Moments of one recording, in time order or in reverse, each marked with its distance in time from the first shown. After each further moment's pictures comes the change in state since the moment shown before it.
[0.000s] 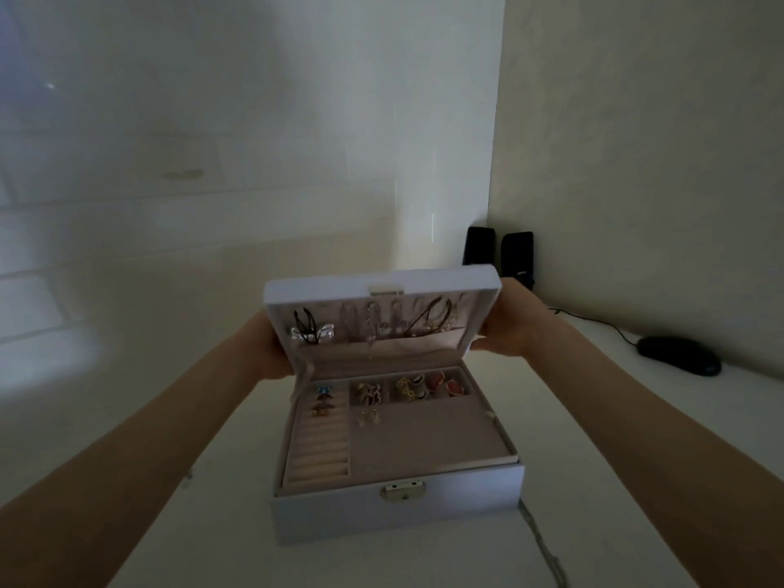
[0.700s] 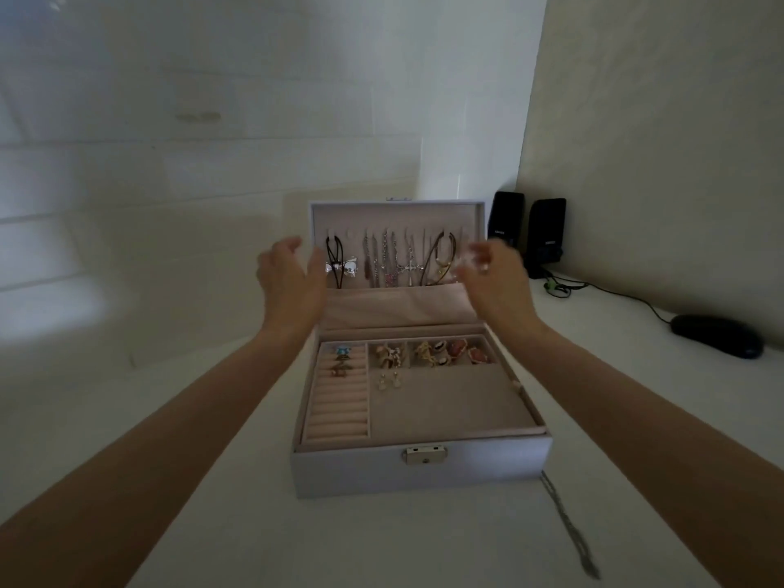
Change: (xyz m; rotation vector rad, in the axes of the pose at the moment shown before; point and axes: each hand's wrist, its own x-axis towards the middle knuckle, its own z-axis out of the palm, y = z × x) left_hand -0.006 -0.017 0.018 0.646 0.689 0.571; right_hand 0.002 0.033 0.047 -0.781 0.473 -0.546
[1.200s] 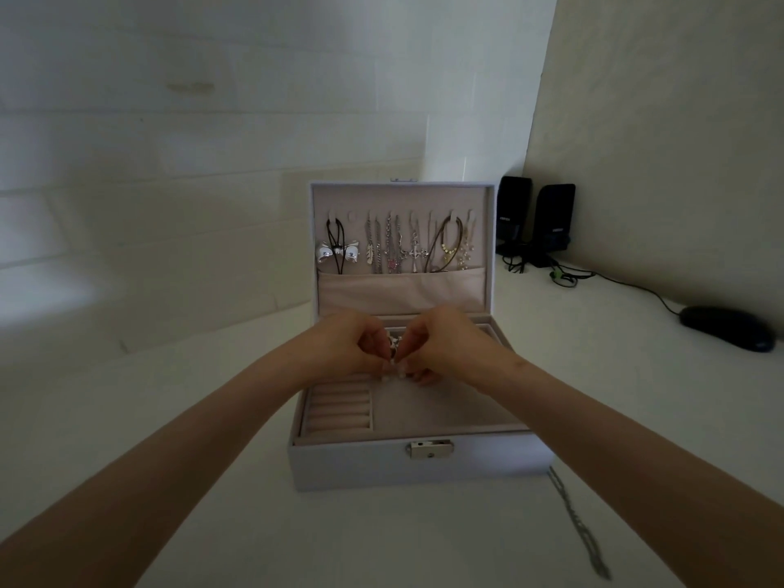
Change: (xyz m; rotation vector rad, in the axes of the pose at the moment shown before) left_hand -0.034 -0.017 0.007 0.337 -0.888 0.249; right_hand -0.054 -0.017 0.025 -0.039 -0.752 0.158
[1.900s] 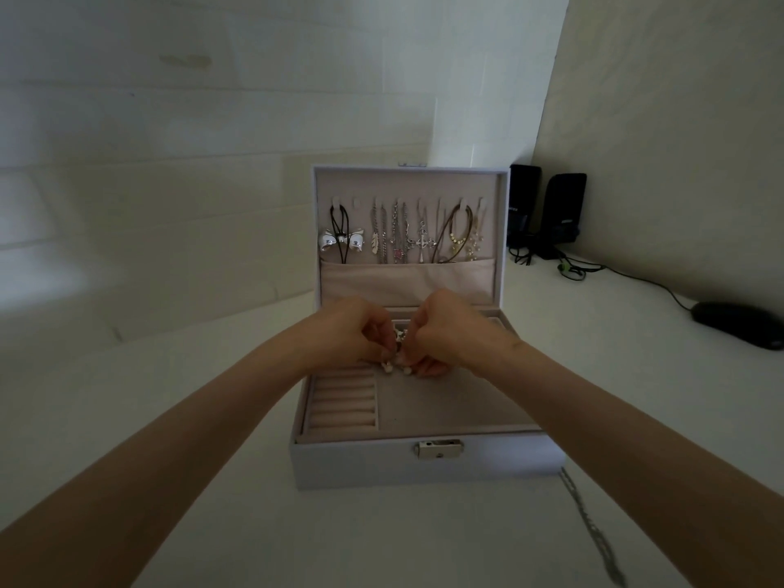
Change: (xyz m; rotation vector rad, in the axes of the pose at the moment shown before) left_hand 0.006 -0.001 -0.005 0.000 -0.048 -0.002; right_hand 0.012 -0.011 0.002 -0.052 0.023 0.109
